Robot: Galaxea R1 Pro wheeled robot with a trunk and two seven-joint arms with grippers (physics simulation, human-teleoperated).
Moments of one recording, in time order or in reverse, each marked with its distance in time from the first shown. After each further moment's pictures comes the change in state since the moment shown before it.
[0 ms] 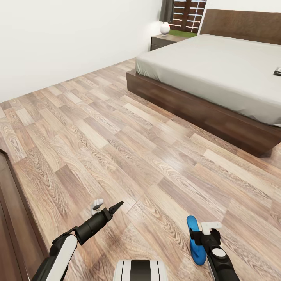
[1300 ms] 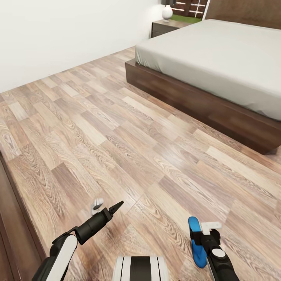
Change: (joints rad) left arm 0.000 -0.002 0.000 0.000 0.000 0.000 0.000; right arm 0.000 0.000 0.001 0.004 0.000 -0.004 -0.001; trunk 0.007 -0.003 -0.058
